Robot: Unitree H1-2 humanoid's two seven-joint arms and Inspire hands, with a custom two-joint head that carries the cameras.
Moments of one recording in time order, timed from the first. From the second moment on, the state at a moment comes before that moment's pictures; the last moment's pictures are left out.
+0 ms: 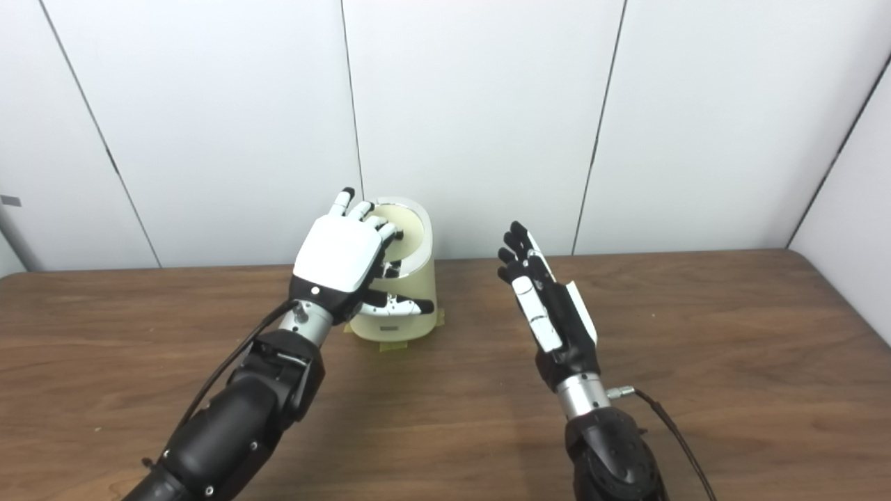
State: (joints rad) left arm -0.64 0.21 -0.57 0.23 1.25 0.23 0.03; right arm -0.26 -0.05 -0.02 -0.01 0.10 -0.04 0.07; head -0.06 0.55
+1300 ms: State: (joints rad) left arm -0.39 0.15 -0.32 -0.13 1.05 0.19 0.21; right arm -0.26 -0.05 -0.03 -0.01 0.10 -0.03 0.07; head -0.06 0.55
